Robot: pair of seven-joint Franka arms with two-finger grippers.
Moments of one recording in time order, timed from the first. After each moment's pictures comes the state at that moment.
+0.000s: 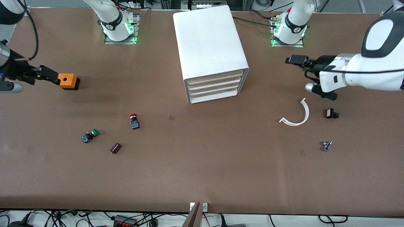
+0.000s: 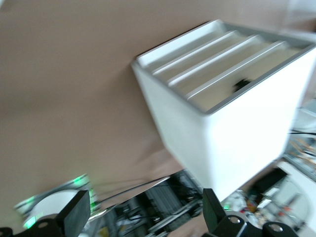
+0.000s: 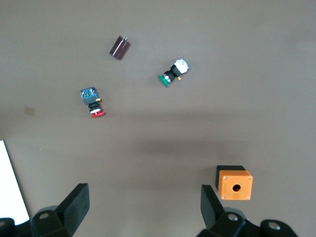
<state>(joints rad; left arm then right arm) -0.02 0.21 -0.07 -1.62 -0.55 1.27 0.09 0.04 0.04 -0.05 -1.70 0.02 1.66 -0.03</state>
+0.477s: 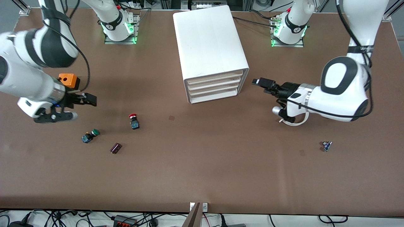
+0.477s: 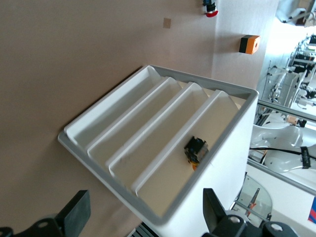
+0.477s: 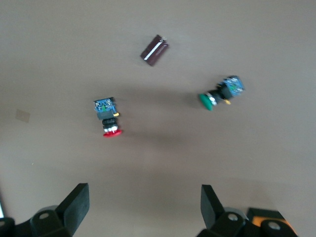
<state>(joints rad) -0.05 0.43 -0.17 -1.62 -0.76 1.55 0.30 0.17 0.28 -0.04 -1.70 0.02 1.85 -0.02</state>
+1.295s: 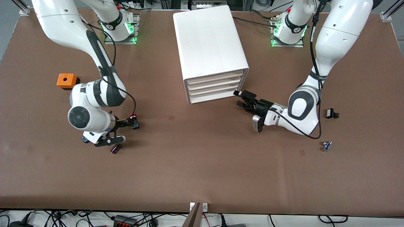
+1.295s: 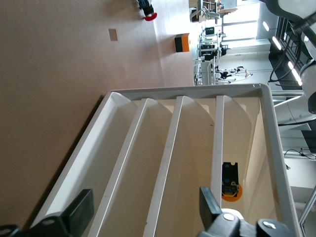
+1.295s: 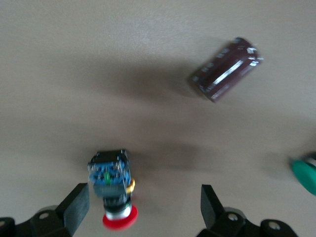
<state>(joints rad) -0.05 0.68 -0.20 -1.73 -1.05 1.66 0.85 0.25 0.65 -0.04 -1.65 0.04 2.13 -0.01</state>
